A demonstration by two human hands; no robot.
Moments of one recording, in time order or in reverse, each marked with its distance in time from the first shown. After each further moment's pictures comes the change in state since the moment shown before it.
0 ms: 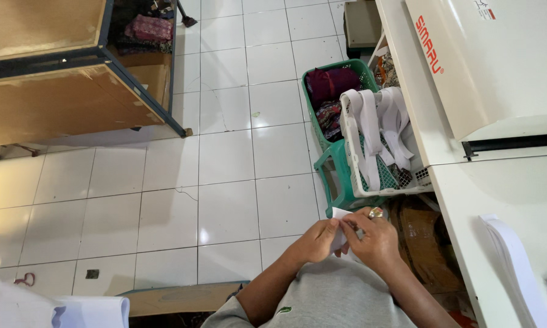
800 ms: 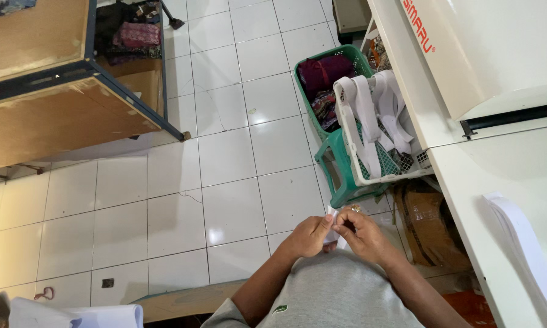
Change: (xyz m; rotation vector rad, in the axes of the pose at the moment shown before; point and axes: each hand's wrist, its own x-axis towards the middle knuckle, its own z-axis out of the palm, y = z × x) left_hand -0.009 0.024 -0.007 0.366 0.092 -0.327; right_hand -0.020 0.035 0.024 0.566 -0.358 0.138
